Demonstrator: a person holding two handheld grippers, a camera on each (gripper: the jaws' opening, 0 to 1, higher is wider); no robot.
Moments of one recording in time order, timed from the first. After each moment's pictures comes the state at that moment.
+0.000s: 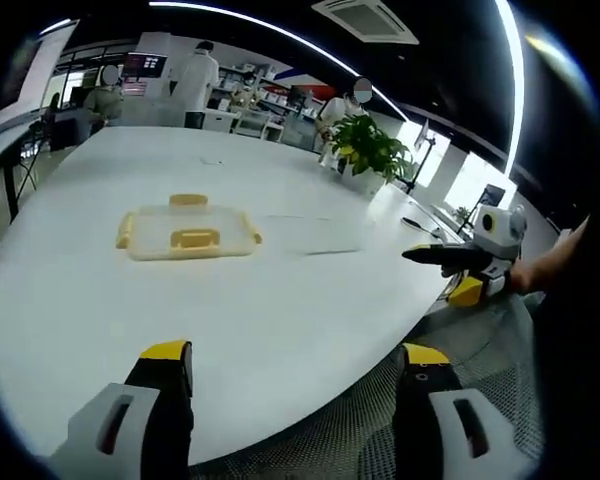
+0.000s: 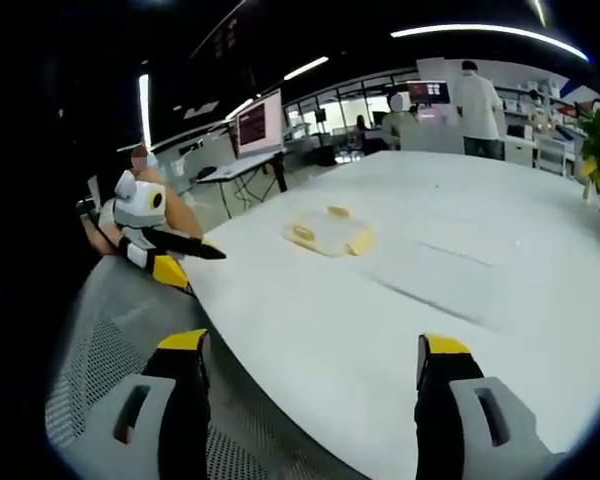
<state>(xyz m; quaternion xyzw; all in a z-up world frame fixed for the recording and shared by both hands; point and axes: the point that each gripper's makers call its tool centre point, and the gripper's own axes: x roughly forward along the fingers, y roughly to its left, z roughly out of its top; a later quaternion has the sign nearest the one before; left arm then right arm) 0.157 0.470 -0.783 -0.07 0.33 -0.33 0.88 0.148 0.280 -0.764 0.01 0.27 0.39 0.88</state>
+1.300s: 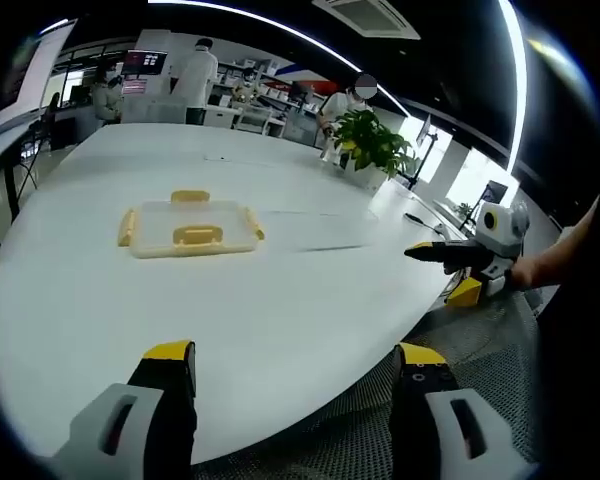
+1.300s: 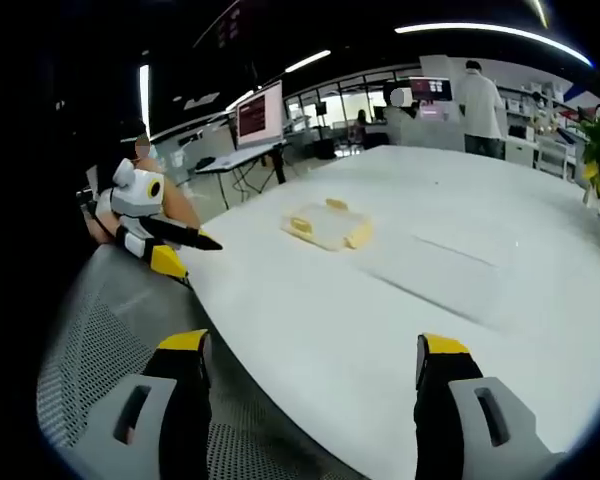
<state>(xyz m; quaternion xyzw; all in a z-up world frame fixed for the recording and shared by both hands) 0.158 0.472 -0.784 -0.07 0.33 -0.32 0.88 0.148 0.278 -0.769 -0.01 0.28 0.39 0.88</state>
